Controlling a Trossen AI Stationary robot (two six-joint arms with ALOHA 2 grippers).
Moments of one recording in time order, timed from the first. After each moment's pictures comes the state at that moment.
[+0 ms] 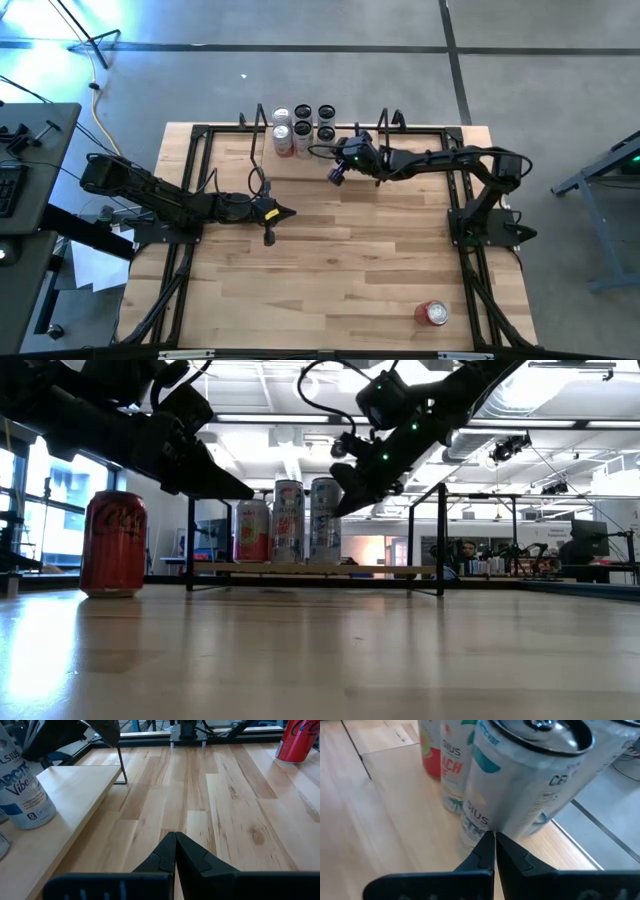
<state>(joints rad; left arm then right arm) -0.10 1.28 0.32 0.63 -0.25 -0.01 -0.30 1.71 1.06 0.06 0.37 0.02</state>
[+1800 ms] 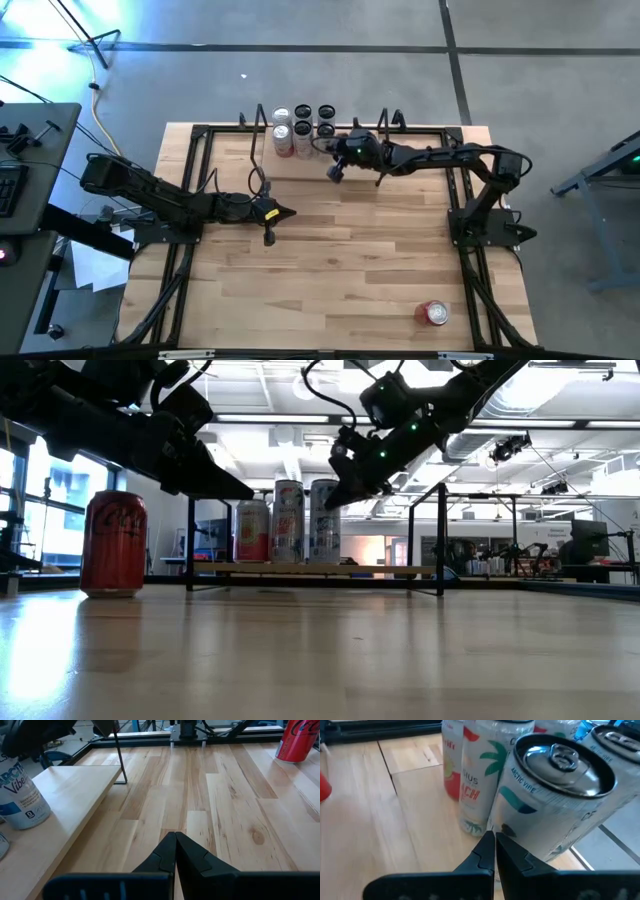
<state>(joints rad) -0.10 1.28 0.32 0.63 -0.25 -0.01 -0.35 1.72 1.06 0.15 0.20 -0.05</state>
